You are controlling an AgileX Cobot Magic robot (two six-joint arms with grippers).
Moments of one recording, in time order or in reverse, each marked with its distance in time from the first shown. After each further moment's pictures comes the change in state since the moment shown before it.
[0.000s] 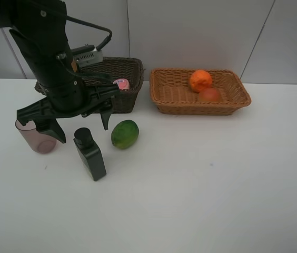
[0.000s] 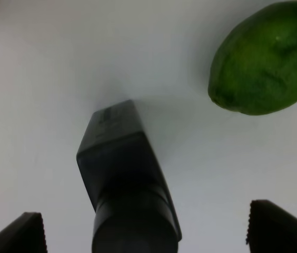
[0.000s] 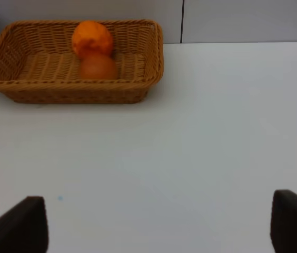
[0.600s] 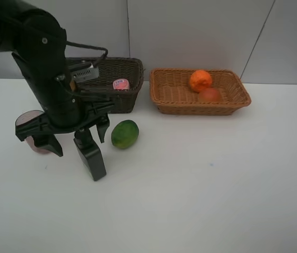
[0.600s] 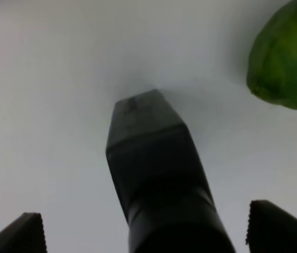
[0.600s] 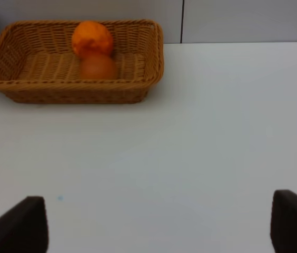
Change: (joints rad) left arm 0.000 0.008 0.107 0.003 -0.091 -0.038; right arm 0.000 0.000 0.000 0.000 0.000 0.000
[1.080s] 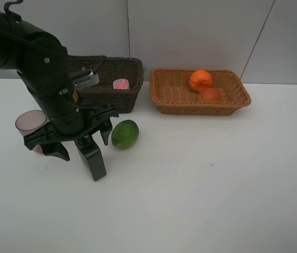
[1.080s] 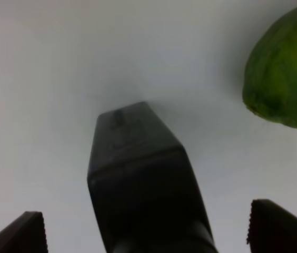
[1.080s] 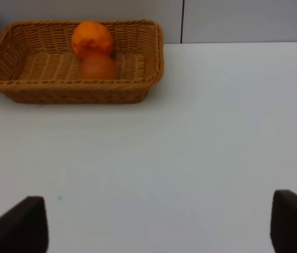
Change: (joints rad) left arm 0.000 0.028 0.055 0.001 -0.129 -0.047; right arm 0.000 0.000 0.000 0.001 0.000 0.000
